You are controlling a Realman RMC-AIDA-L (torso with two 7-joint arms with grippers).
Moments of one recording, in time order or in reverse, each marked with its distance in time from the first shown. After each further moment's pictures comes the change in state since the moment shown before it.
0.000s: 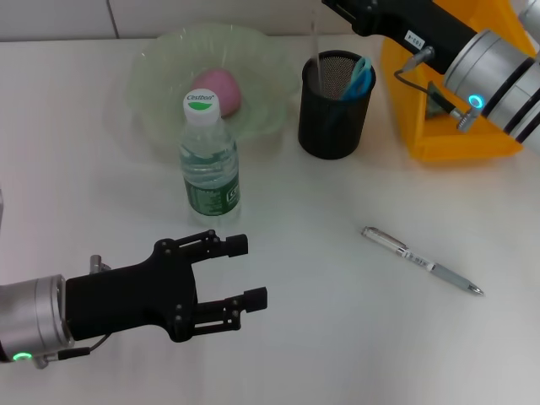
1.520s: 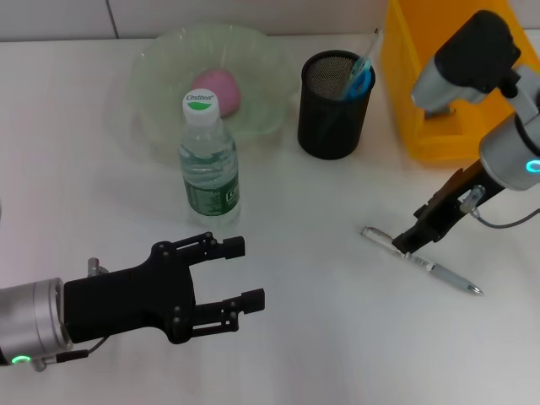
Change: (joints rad) left arm 0.008 0.000 0.000 0.000 0.000 -0.008 0.003; right arm -0.144 -0.005 -0.725 -1.054 -1.348 -0.295 1.663
